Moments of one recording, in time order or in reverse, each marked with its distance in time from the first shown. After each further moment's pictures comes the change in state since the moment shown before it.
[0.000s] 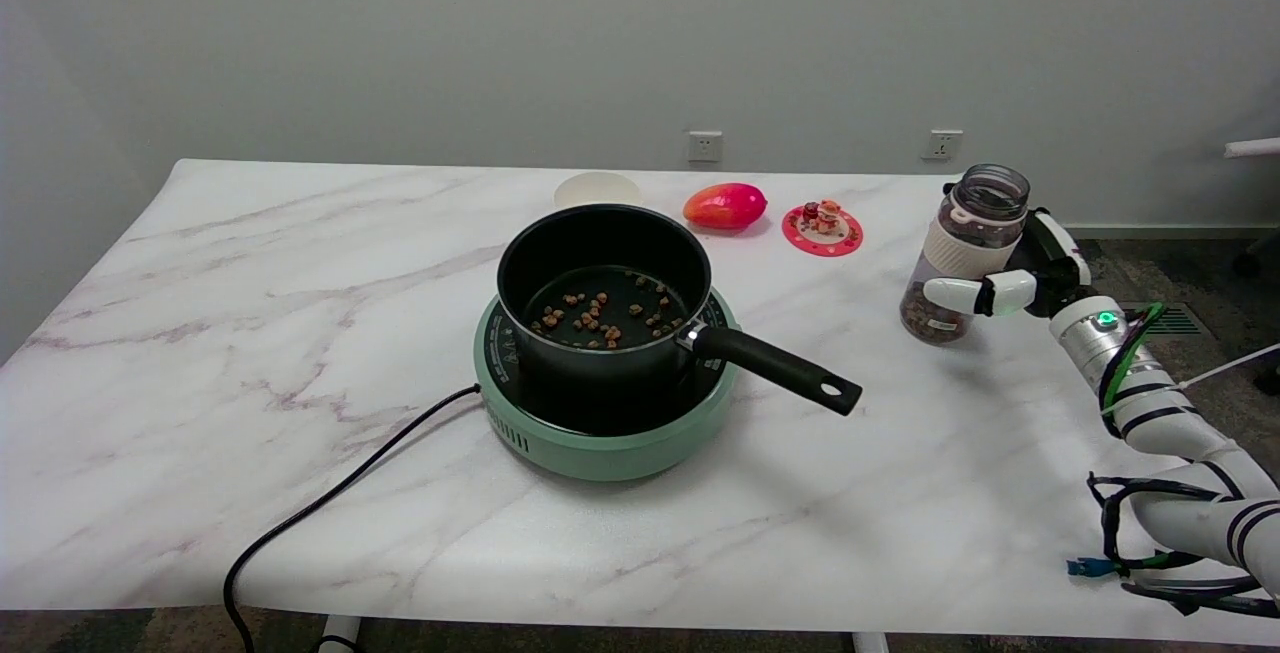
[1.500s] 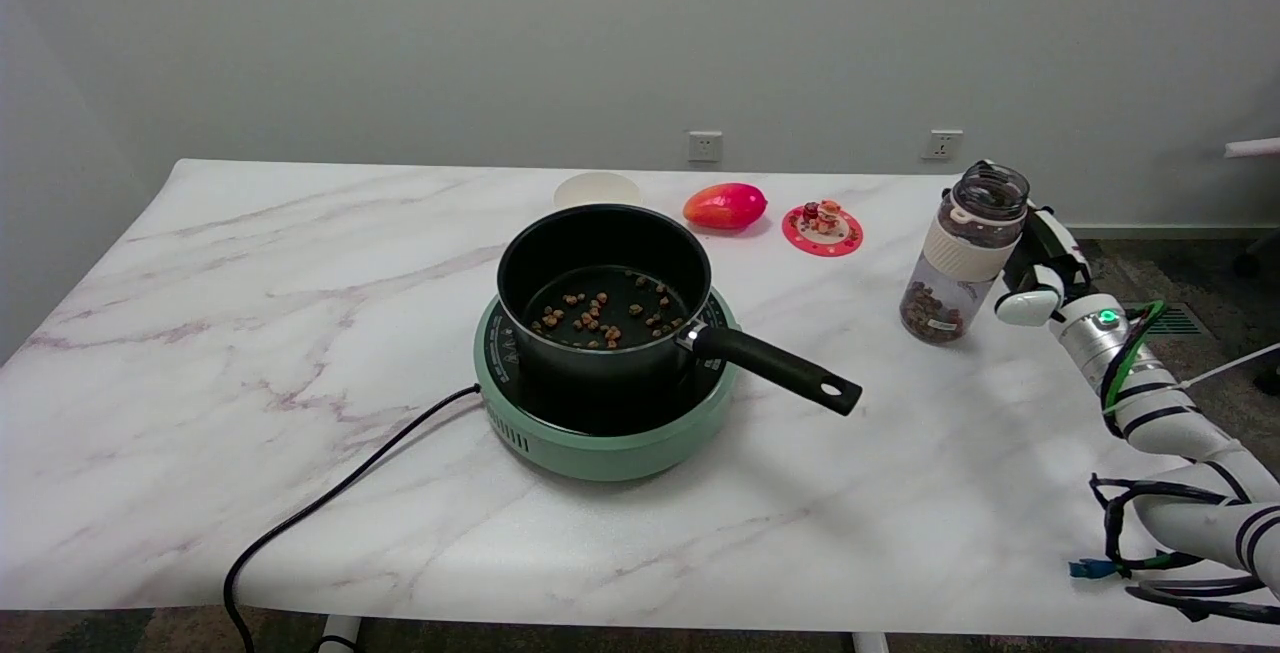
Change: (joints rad) arm -0.048 0.008 0.022 0.080 0.014 -0.025 0.000
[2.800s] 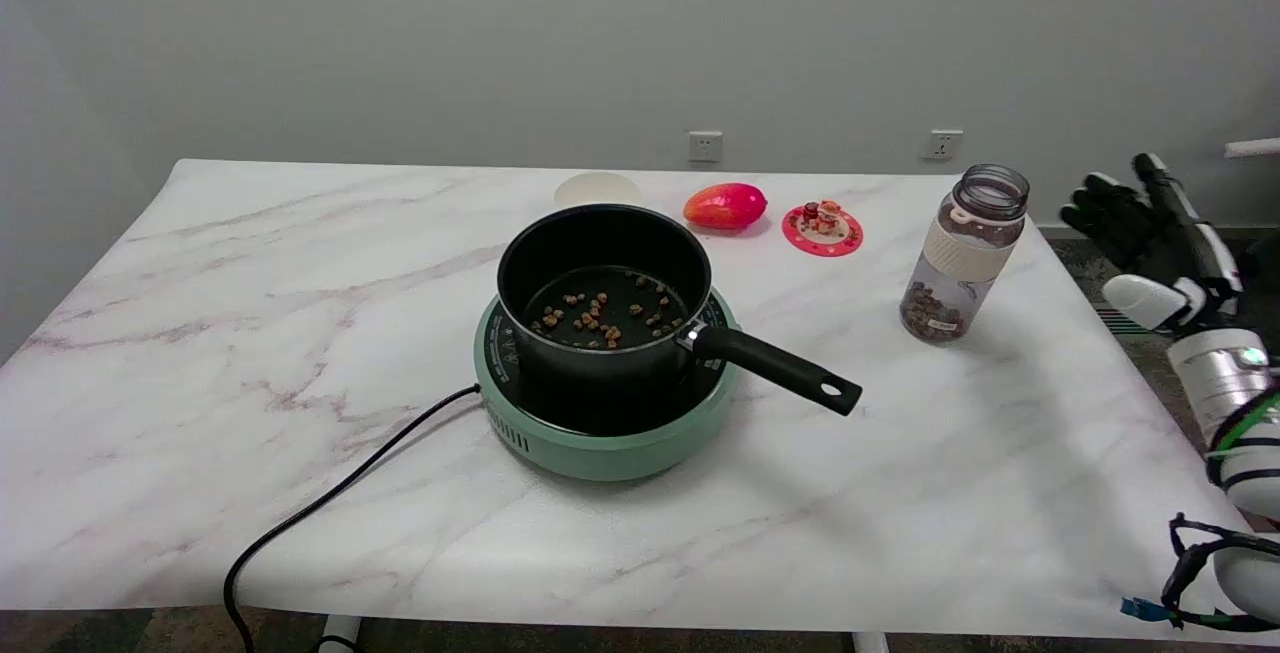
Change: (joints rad) arm -0.298 0.013 0.181 0.158 0.342 0.100 0.002
